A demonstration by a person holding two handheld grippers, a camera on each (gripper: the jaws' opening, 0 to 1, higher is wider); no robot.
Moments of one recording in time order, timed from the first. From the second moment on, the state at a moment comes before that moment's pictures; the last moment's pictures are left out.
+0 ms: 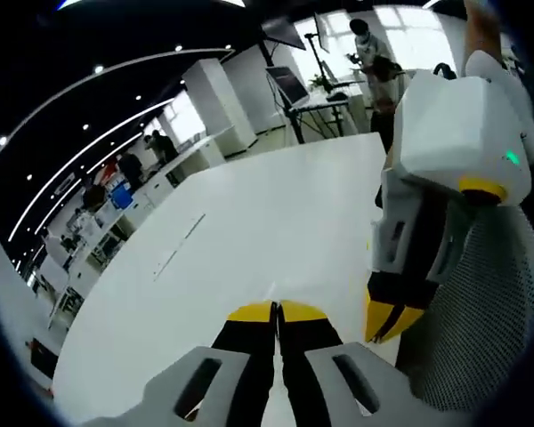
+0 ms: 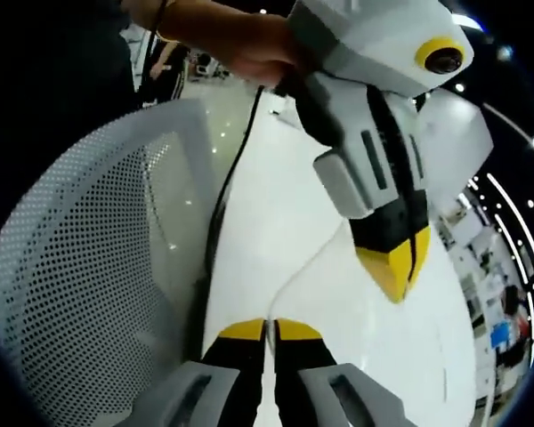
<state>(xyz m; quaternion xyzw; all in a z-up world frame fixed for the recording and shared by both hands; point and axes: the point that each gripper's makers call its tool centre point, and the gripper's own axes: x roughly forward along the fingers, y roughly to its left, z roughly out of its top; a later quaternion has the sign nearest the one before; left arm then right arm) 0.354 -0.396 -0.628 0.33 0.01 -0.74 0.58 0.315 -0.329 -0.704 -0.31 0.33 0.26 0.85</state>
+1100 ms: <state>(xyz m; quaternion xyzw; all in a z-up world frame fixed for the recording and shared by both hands) 0.343 -0.384 -0.664 0.37 0.04 -0.76 0.54 0.309 -0.348 -0.715 -0.29 0.35 0.22 0.86</state>
